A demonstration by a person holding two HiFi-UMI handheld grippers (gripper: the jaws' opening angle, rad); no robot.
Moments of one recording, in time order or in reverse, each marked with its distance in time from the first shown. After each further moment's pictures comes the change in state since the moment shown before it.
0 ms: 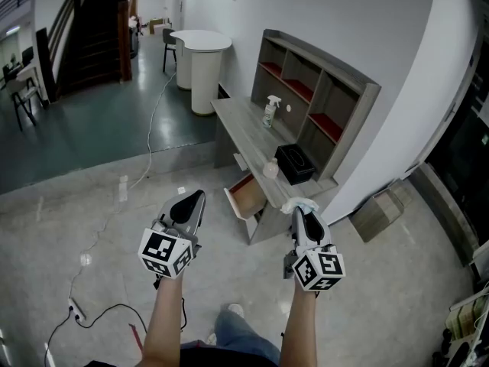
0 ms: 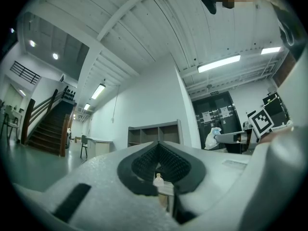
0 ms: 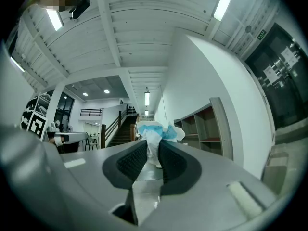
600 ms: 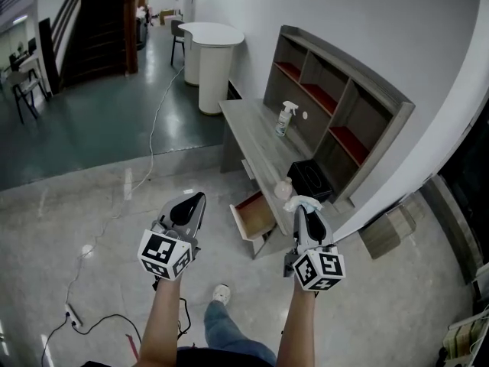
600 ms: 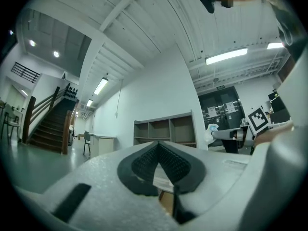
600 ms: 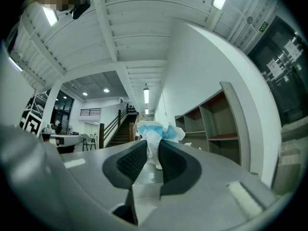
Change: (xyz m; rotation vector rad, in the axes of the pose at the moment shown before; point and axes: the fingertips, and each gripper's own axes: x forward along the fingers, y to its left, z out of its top) left arm 0.112 0.100 -0.058 -0.002 0.050 0.029; right arm 0.164 -0.043 -0.044 0.015 0.010 0.010
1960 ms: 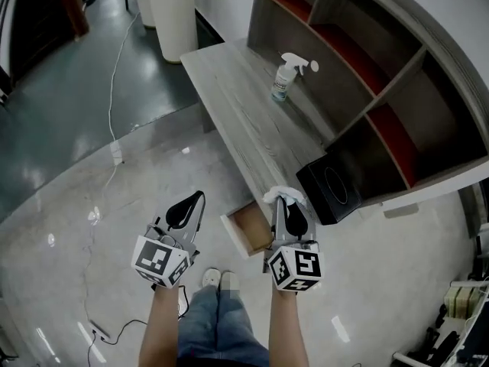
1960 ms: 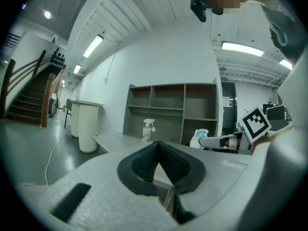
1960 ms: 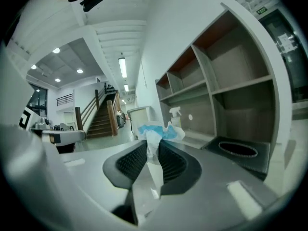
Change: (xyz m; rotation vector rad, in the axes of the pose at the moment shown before) left arm 0.298 0.141 -0.168 -0.134 0.234 -0.173; right arm 0.294 -0.106 -0.176 0.089 0.267 -0.220
